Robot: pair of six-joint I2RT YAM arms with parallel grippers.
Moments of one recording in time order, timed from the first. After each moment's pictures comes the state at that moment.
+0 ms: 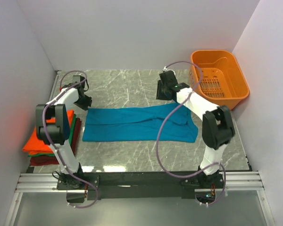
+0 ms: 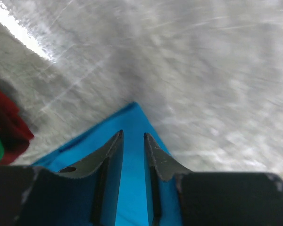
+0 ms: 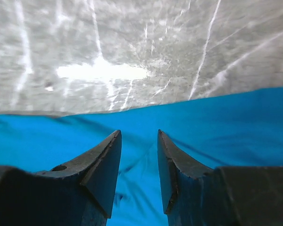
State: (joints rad) left arm 0.01 1.84 1.33 -0.63 -0.19 -1.04; right arm 0.43 1.80 1.43 -0.44 0.16 0.43
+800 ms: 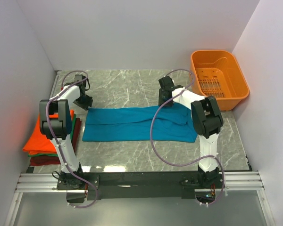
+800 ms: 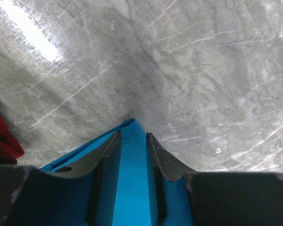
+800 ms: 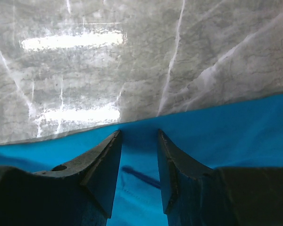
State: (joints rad) left arm 0.01 1.97 1.42 -0.68 -0.21 -1.04; right arm 0.38 2.08 1.49 -0.46 0.16 0.41
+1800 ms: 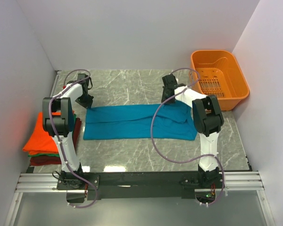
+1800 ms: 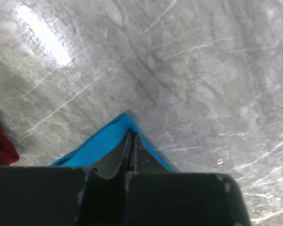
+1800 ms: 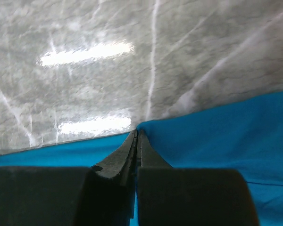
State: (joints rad) left arm -0.01 2.03 1.49 -0.73 -0.26 -1.04; right arm 0.33 2.11 1.52 -0.43 0.15 0.46
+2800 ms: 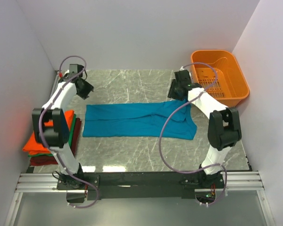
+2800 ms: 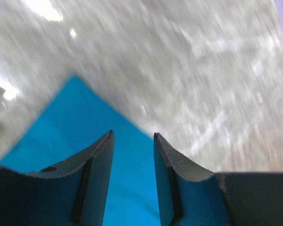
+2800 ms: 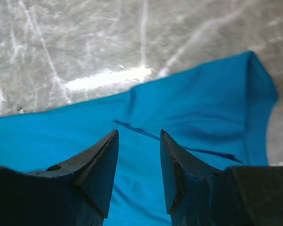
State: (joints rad) left arm 0.00 1.84 1.51 -0.64 -0.12 -0.94; right arm 0.28 1.80 1.38 -0.44 0.11 0.48
